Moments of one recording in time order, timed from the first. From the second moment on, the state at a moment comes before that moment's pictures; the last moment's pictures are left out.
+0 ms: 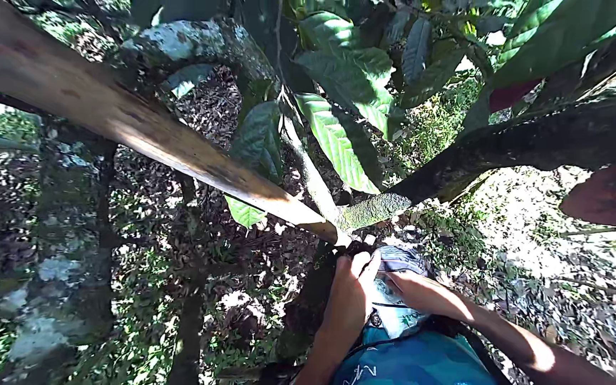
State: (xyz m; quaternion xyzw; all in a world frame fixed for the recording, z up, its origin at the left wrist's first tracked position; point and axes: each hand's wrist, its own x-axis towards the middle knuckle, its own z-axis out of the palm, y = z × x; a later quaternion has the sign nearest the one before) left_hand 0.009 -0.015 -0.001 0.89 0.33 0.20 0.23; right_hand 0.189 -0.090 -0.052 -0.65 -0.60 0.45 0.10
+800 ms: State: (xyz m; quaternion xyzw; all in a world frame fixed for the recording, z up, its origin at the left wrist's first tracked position) left_hand 0.072 0.004 -0.052 0.93 0.26 -0.14 0.19; right_hand 0.226 -0.115 -0.025 -0.53 -0.74 0.42 0.00
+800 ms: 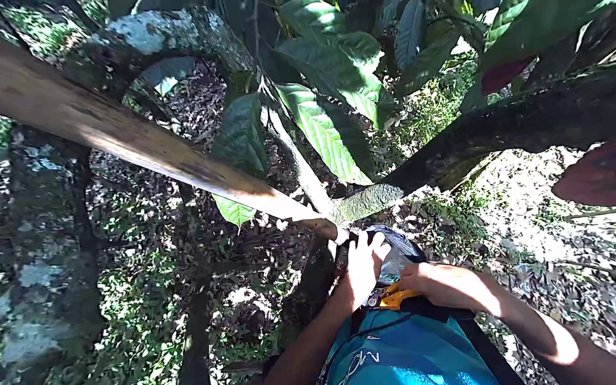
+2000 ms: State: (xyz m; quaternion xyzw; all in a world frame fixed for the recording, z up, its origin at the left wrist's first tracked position) left_hand 0.059 0.023 -0.032 0.93 0.27 -0.01 0.26; right_hand 0.181 -0.057 -0.014 -0.69 -0.62 0.36 -0.11
